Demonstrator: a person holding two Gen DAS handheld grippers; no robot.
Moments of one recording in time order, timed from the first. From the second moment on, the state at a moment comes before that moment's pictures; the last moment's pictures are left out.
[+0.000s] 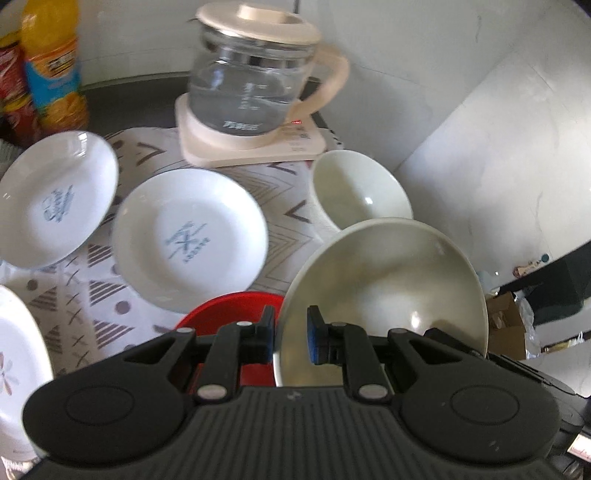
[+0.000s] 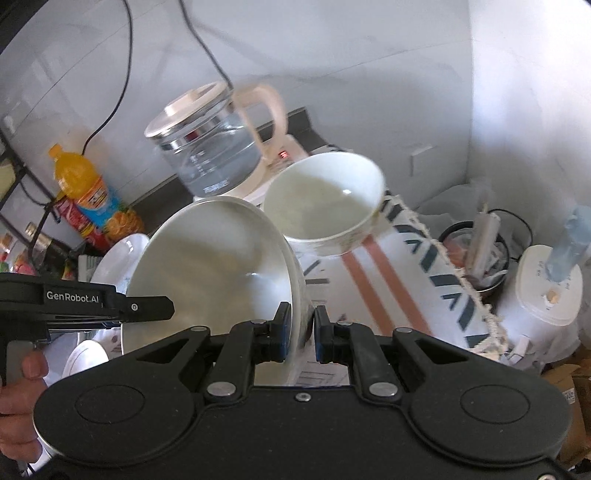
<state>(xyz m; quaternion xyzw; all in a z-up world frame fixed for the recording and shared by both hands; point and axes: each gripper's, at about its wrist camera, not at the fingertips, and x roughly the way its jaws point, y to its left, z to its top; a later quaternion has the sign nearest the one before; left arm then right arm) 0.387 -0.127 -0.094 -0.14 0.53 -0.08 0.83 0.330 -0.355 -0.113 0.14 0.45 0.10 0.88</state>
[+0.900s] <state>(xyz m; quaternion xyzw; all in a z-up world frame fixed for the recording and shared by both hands) 0.372 -0.057 -0.146 -0.21 0.57 -0.01 0.79 0.347 -0.290 -0.148 0.09 0.51 0.14 0.85</state>
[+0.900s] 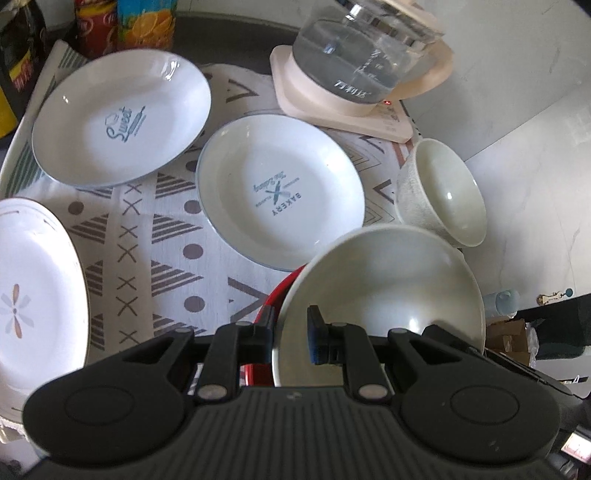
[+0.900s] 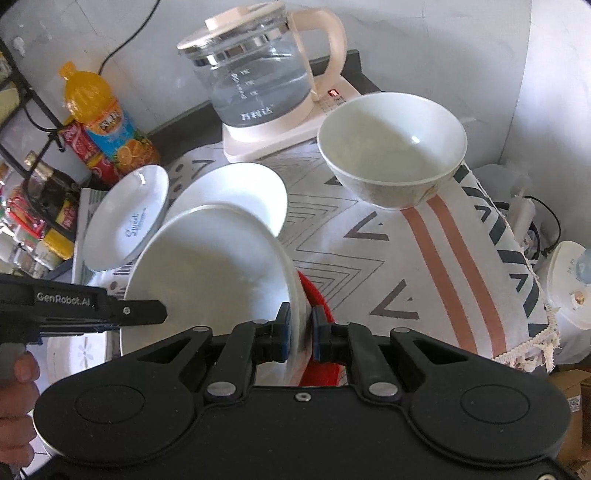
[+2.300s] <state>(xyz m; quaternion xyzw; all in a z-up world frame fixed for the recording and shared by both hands) 0.400 -0.068 -0.107 -0.15 0.54 -0.03 0.83 0.350 -0.314 -0.122 0.09 0.45 0.10 0.88</state>
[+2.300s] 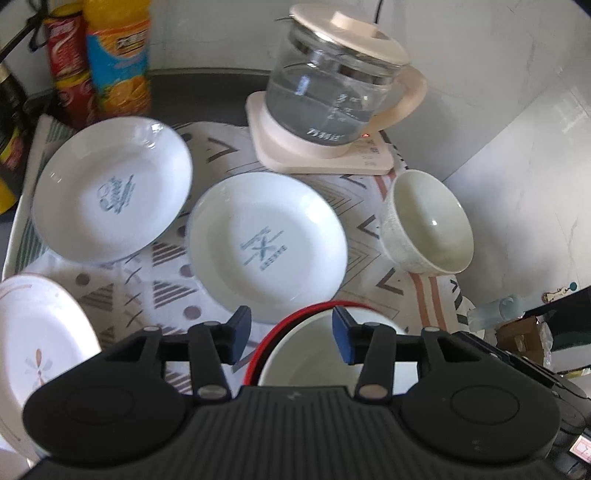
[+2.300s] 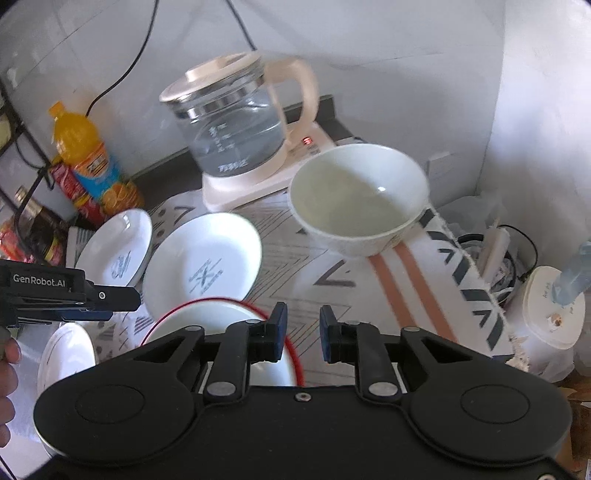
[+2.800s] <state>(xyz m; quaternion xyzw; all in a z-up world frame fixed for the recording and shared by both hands) 0.462 -0.117 -0.111 -0.12 0.53 -0.07 0.84 0.378 -0.363 -0.129 0.16 0.43 0.03 0.89</state>
